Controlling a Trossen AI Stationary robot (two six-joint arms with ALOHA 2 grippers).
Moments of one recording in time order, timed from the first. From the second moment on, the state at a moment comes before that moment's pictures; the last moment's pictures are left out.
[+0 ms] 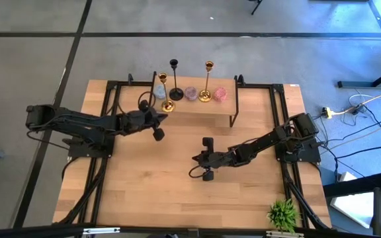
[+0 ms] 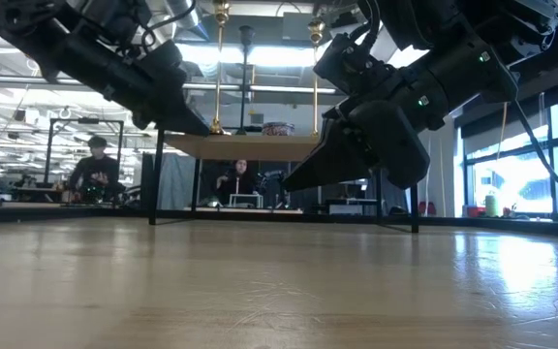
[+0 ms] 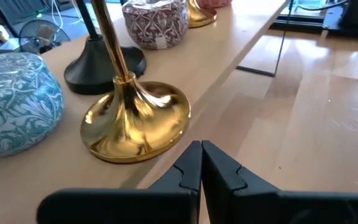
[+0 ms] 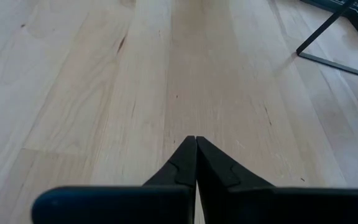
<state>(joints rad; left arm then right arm) 0.14 1.11 0.39 0.33 -0.43 -0.09 0.31 1.86 0.85 0.38 0.39 -0.06</state>
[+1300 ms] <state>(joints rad) -0.02 1.11 0.39 0.35 -0.36 -0.20 0.31 1.86 0.85 0.38 0.39 -0.06</state>
